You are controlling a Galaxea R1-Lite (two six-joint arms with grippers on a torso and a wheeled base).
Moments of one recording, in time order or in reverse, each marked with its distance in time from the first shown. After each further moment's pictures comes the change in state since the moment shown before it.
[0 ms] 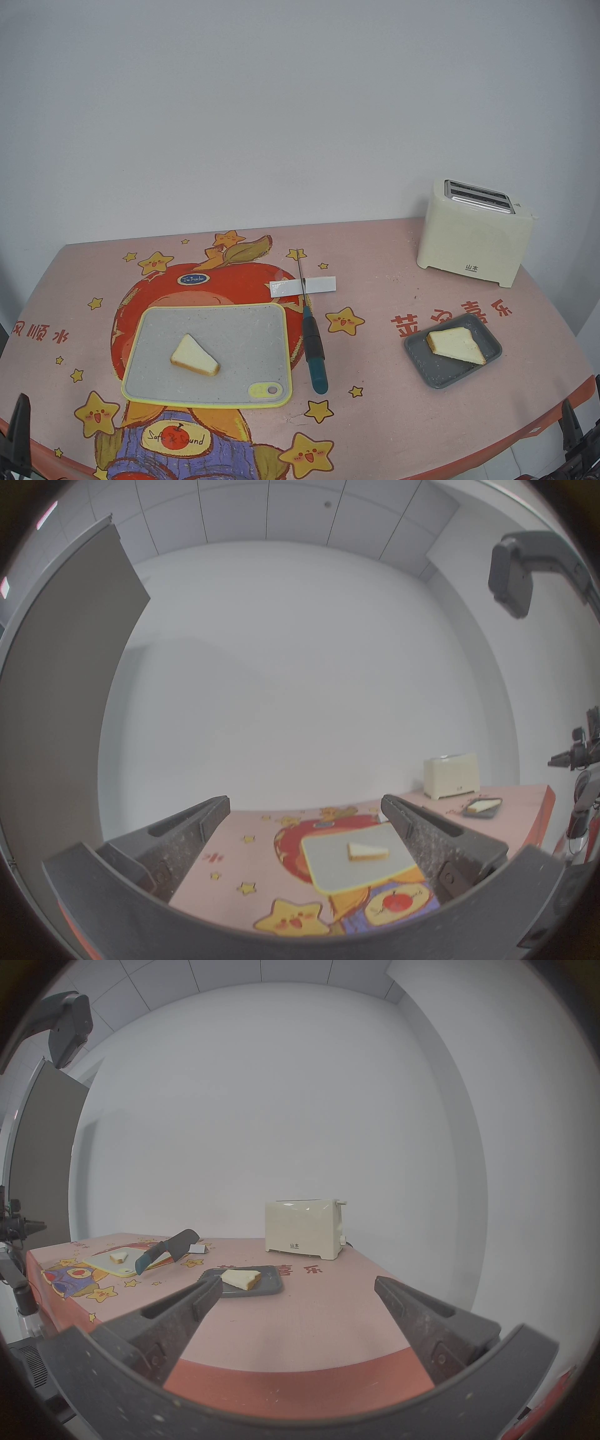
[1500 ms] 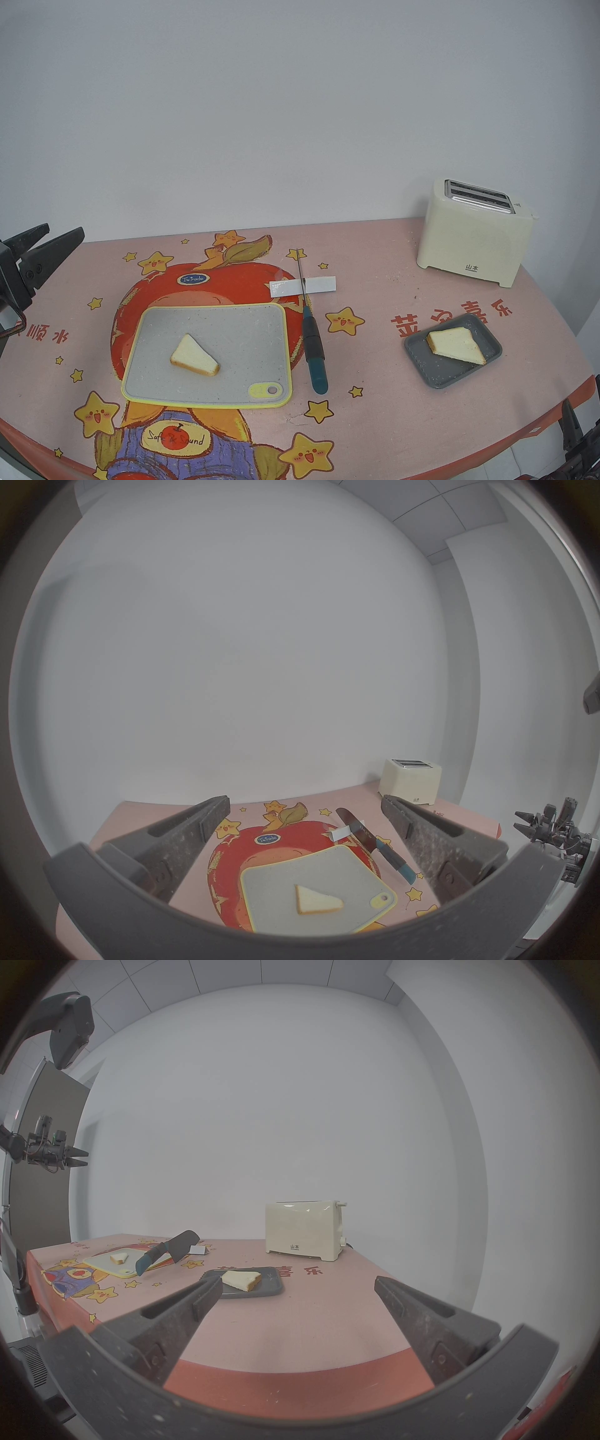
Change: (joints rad) left arm -0.008 0.816 -0.498 0.020 -0.117 -0.080; right arm 0.000 0.001 -0.001 0.000 0.000 0.000
